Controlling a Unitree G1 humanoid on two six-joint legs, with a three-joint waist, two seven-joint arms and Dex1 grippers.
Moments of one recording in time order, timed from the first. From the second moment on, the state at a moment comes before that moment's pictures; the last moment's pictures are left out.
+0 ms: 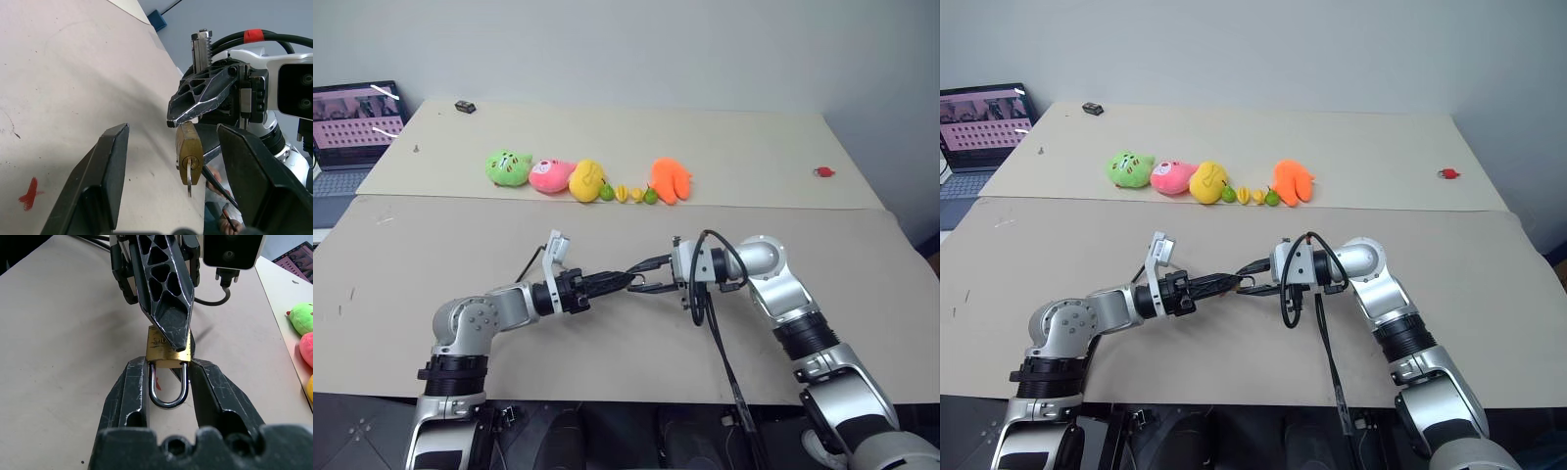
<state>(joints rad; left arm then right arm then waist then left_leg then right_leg) -0.42 0.37 0.13 -0.03 -0.98 1.14 -0.68 -0.67 -0.45 0.30 0.29 0.12 -0.30 1.26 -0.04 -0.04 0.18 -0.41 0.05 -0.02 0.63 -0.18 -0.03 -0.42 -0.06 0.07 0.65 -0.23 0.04</state>
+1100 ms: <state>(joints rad) -0.38 0.36 0.14 -0.05 -1.01 1.16 -0.66 -0.66 -0.46 0.30 0.29 0.12 -0.30 1.26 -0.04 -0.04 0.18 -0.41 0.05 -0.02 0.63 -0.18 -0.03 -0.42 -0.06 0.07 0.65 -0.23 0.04</state>
